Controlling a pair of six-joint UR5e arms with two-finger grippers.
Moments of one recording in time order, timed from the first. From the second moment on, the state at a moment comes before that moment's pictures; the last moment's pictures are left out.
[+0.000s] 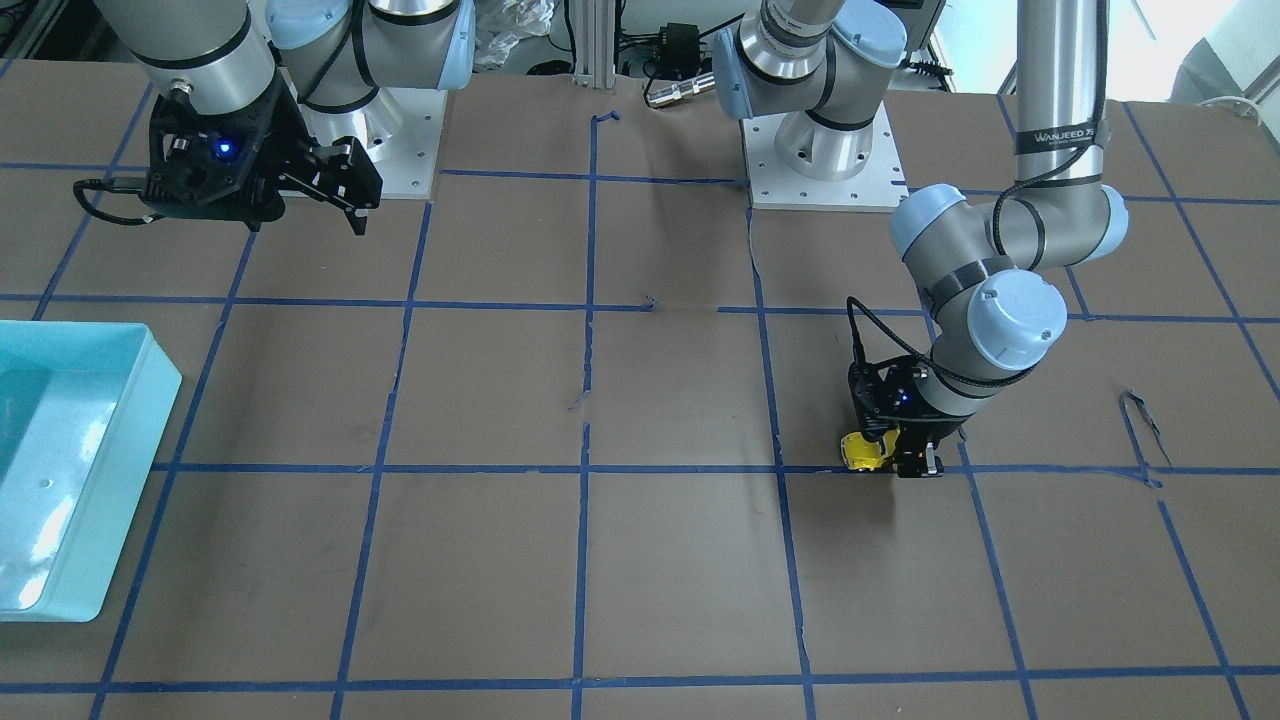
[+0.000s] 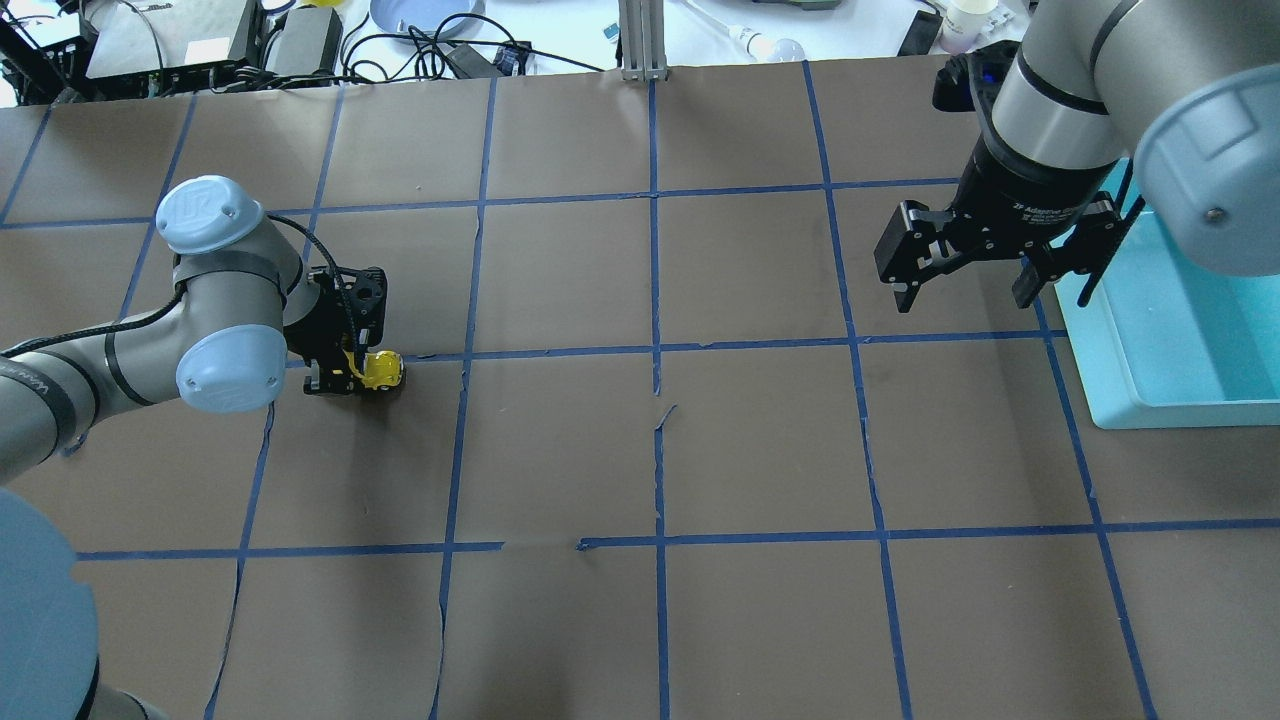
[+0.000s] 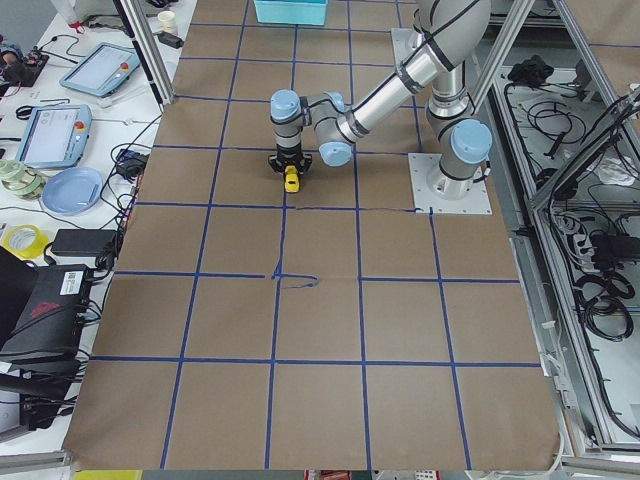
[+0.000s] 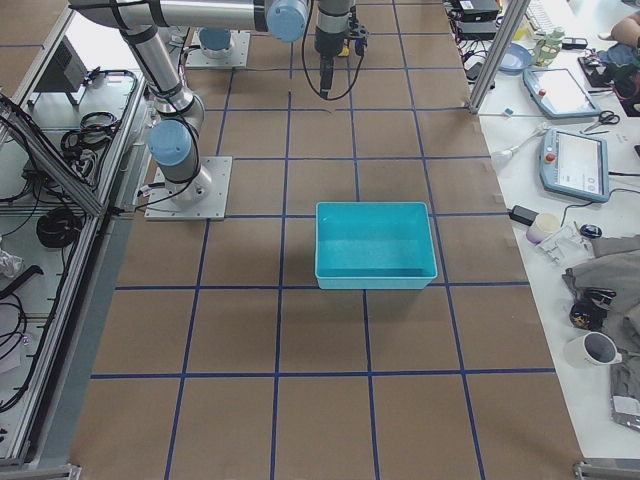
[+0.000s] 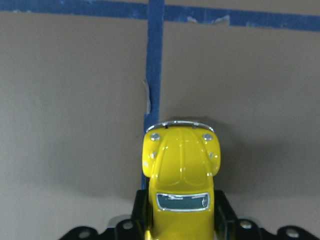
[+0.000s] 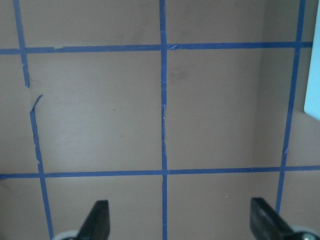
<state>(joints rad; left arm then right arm) -1.32 -1.92 -2.02 -0.79 1.59 1.77 1.56 -1.64 1.68 -1.52 -1.58 0.00</state>
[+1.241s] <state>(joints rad) -1.24 -1.92 -2.04 -0.78 1.59 1.84 1.56 -1.64 1.68 -1.52 -1.58 0.00</state>
